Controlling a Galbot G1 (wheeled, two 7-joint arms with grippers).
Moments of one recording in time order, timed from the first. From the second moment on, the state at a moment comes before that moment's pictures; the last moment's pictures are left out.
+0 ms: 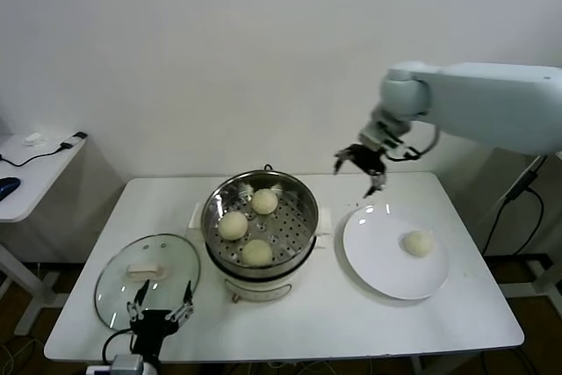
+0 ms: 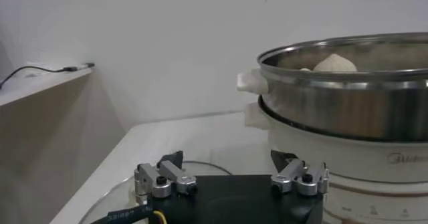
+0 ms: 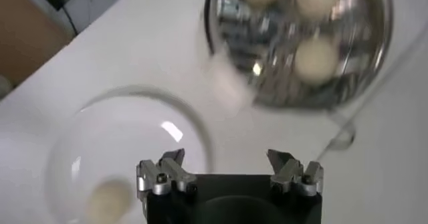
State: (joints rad) left arm 1.75 -1.47 -0.60 -2.09 -0.01 0.11 -0.06; right arm 0.94 0.87 -1.80 1.31 0.44 0.17 -1.00
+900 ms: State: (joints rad) left arm 1.81 -1.50 -0.60 -2.09 0.02 0.10 -0.06; right arm 0.31 0.73 -1.39 1.00 0.21 -0.09 -0.93
